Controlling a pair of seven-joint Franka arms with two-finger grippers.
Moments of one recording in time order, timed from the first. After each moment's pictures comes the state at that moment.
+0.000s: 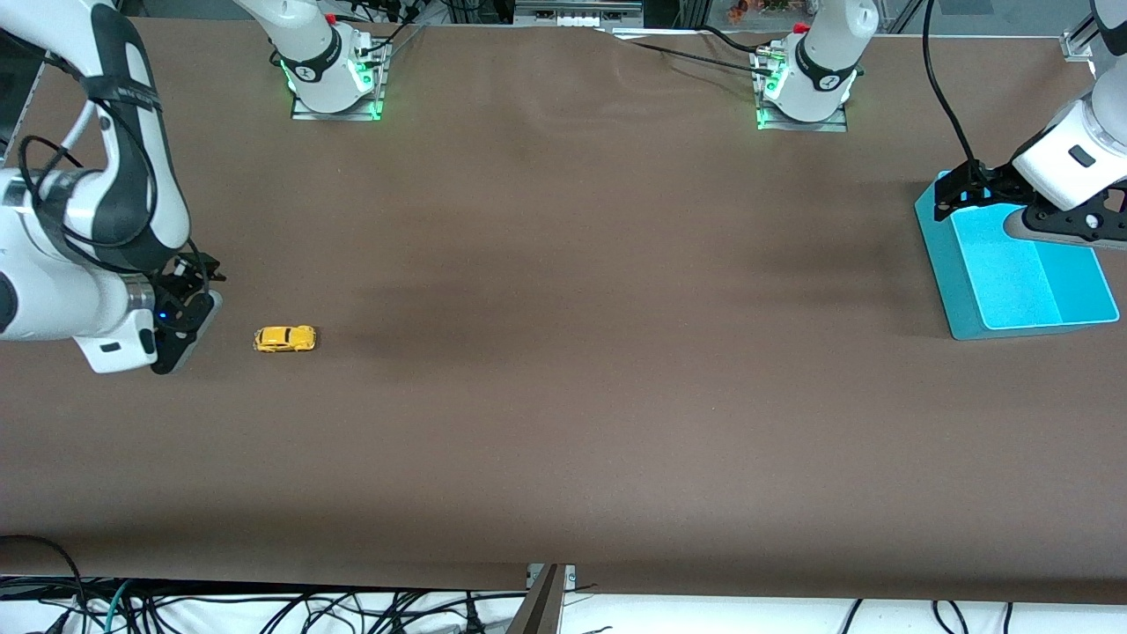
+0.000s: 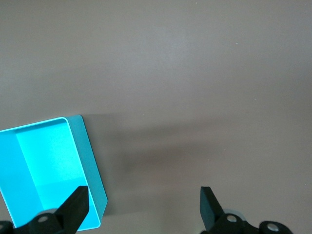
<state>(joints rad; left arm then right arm) -0.04 -0.03 0.01 -1.70 0.04 1.59 0.09 0.07 0.43 -0.11 -1.63 -0.04 1.77 -1.09</state>
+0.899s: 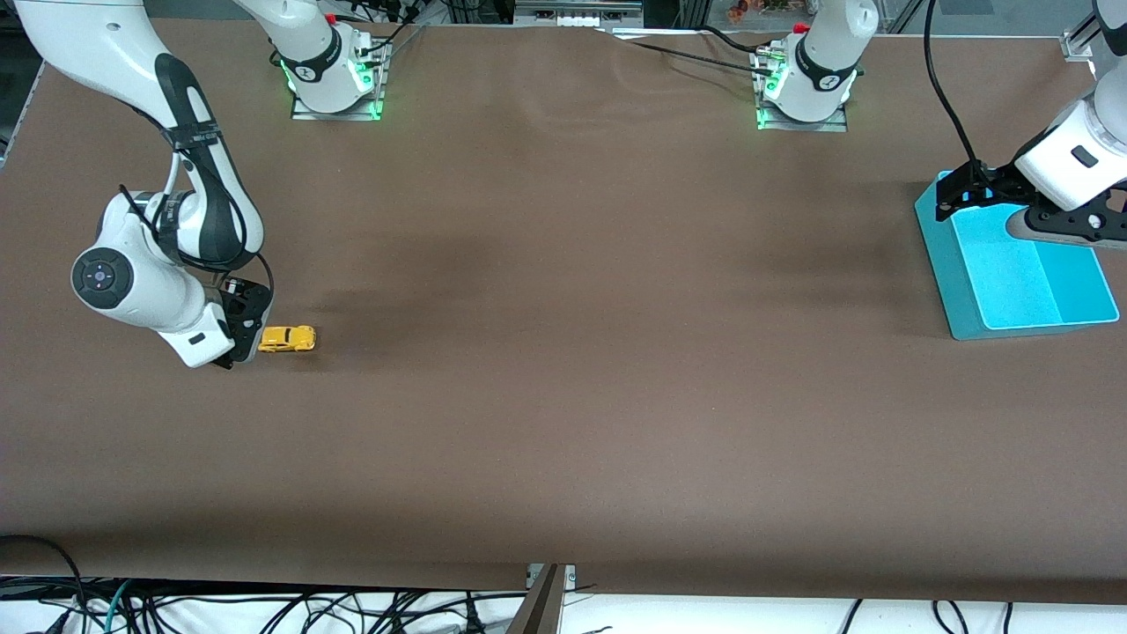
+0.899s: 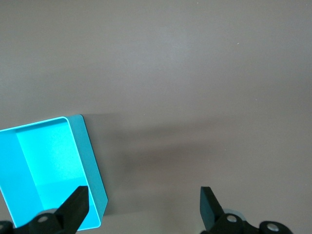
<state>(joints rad) -0.04 -0.03 0.01 -1.70 0.04 1.59 0.09 0.07 0.44 -0.10 -1.97 -0.04 2.33 -1.36</state>
